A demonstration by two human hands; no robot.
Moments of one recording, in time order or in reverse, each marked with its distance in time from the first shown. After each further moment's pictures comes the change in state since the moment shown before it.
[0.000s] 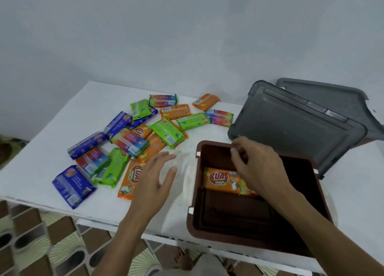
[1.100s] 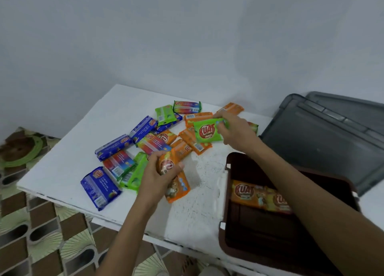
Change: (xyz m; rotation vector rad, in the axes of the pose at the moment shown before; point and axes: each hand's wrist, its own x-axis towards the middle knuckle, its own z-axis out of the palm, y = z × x) left_hand 0.025 -0.028 -0.045 -0.657 0.056 -0.523; right_hand 0.133 -0.049 0.069 0.428 -0.270 0.006
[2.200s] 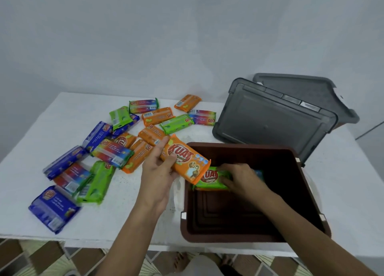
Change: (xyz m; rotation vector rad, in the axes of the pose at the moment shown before) left_hand -0.025 0.035 0.100 -0.454 -0.137 -0.143; right_hand -0.158 0.088 -0.009 -0.397 -0.131 0.272
